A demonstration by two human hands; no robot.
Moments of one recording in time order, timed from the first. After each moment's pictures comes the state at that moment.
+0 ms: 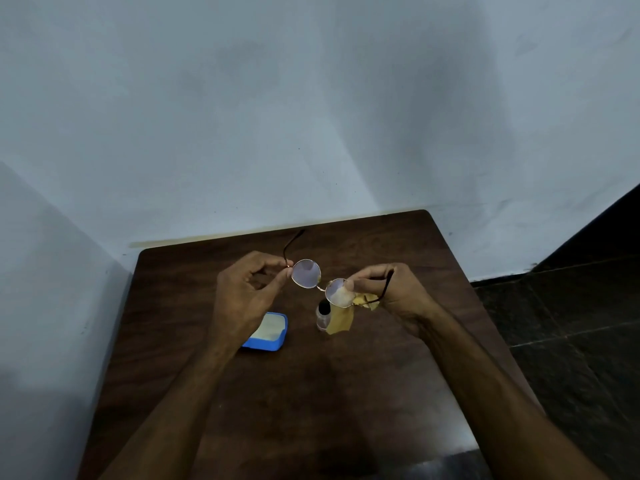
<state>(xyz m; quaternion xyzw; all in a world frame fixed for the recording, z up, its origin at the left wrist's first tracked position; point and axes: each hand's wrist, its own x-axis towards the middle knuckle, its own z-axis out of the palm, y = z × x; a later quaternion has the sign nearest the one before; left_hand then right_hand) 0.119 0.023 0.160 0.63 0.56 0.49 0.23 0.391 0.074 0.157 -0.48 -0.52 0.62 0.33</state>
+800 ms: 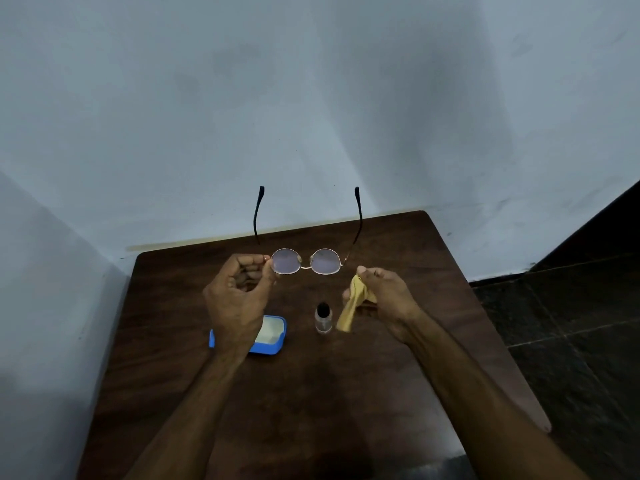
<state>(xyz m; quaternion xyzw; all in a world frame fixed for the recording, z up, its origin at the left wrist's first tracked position) 0.136 0.020 0.160 0.49 0.61 0.60 0.16 0.375 0.073 0.142 -0.51 -0.40 0.67 0.36</state>
